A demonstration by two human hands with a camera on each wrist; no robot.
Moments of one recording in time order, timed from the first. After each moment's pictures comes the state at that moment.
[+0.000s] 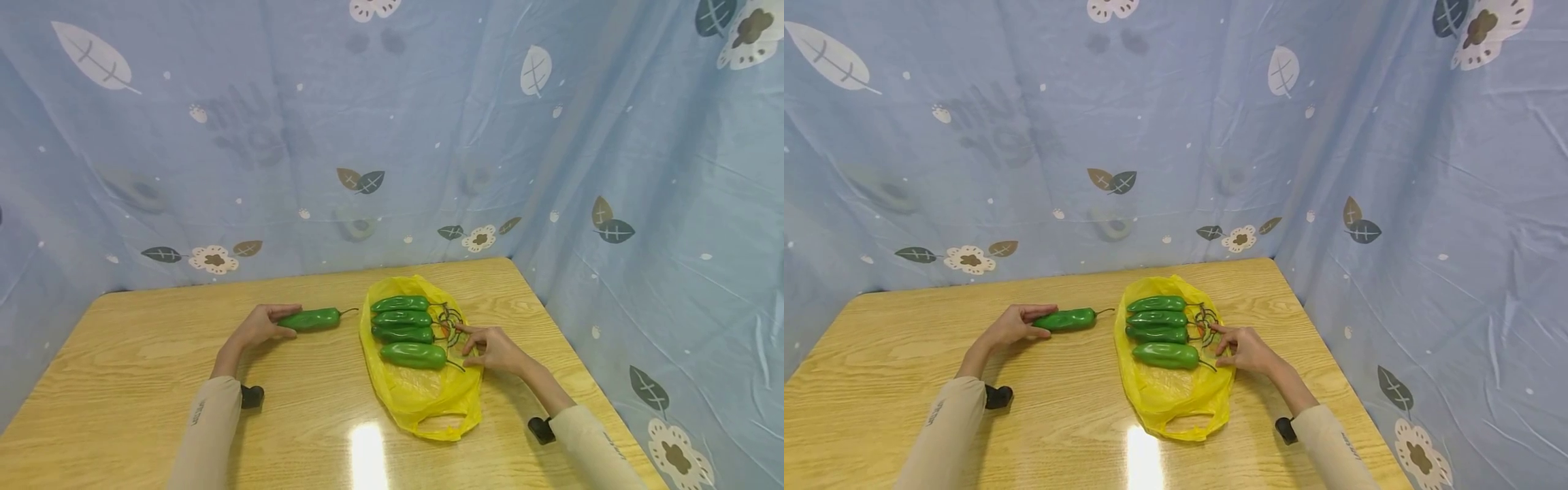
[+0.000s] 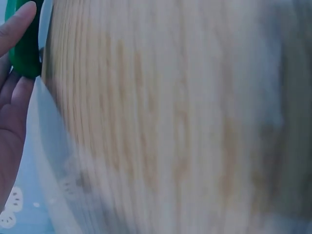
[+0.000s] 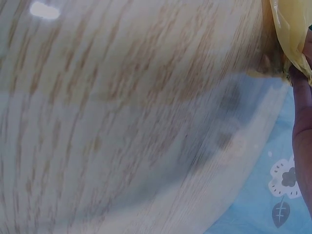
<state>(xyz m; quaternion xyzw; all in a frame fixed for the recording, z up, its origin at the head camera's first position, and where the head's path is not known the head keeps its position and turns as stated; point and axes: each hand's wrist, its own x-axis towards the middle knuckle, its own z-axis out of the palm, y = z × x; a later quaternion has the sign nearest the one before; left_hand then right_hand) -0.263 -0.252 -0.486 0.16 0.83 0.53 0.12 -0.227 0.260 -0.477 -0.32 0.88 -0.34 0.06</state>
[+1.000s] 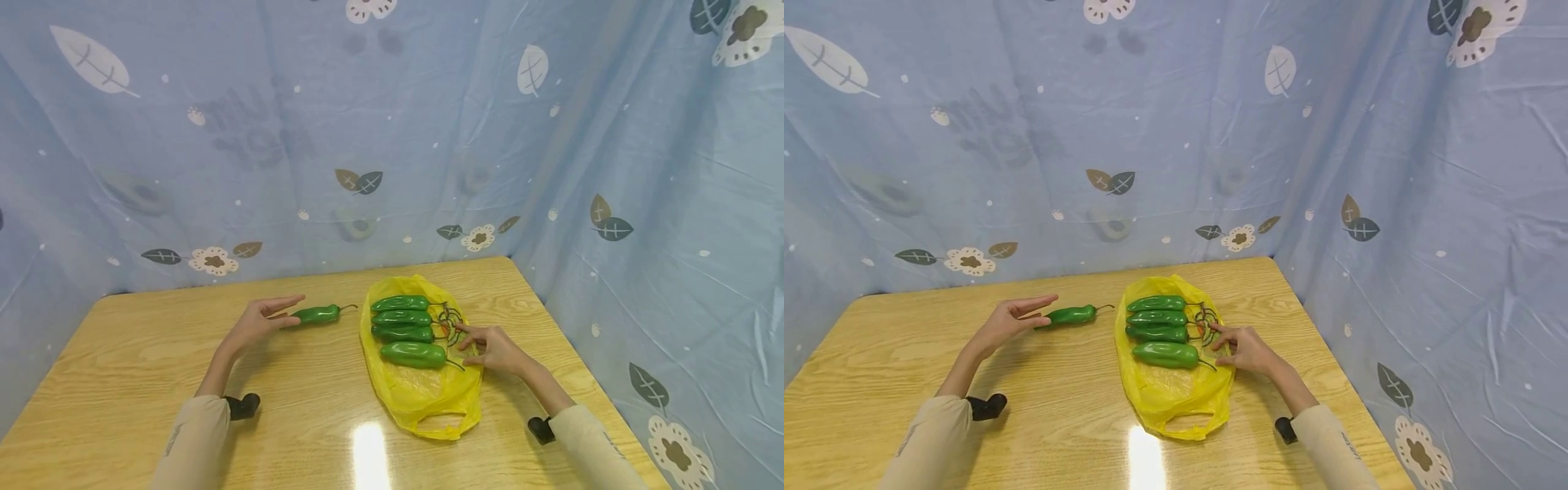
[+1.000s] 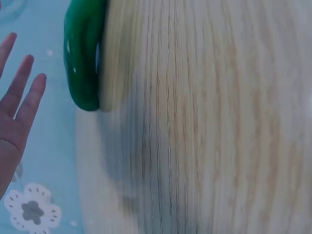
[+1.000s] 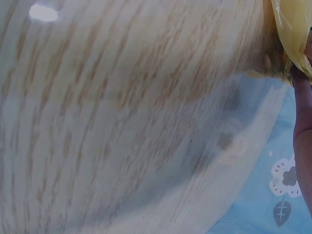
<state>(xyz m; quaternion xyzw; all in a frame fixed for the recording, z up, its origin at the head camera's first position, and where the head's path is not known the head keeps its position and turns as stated) -0.242 -0.242 -0.453 0.19 0.79 0.58 0.06 -0.224 0.258 -0.477 -0.31 0.88 -0.35 0.05</state>
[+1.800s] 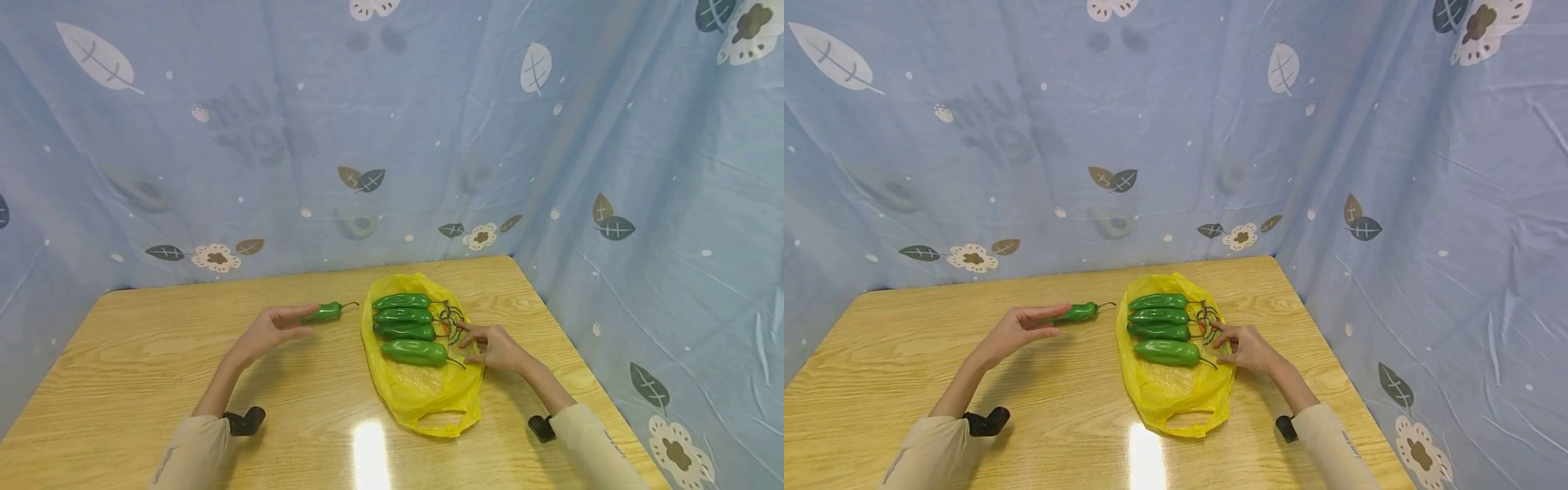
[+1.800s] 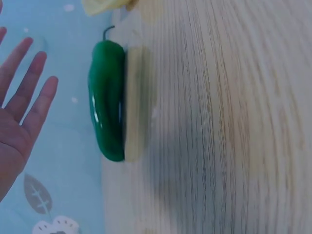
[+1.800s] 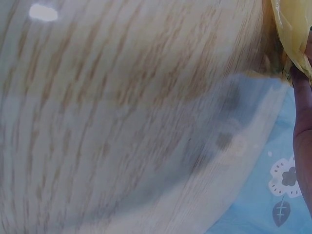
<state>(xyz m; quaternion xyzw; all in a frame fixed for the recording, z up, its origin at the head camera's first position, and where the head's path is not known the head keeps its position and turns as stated) -0.209 -0.215 -0.436 0.20 0.76 0.61 0.10 -0.225 0.258 -0.477 -0.30 0.89 -0.33 0.04</state>
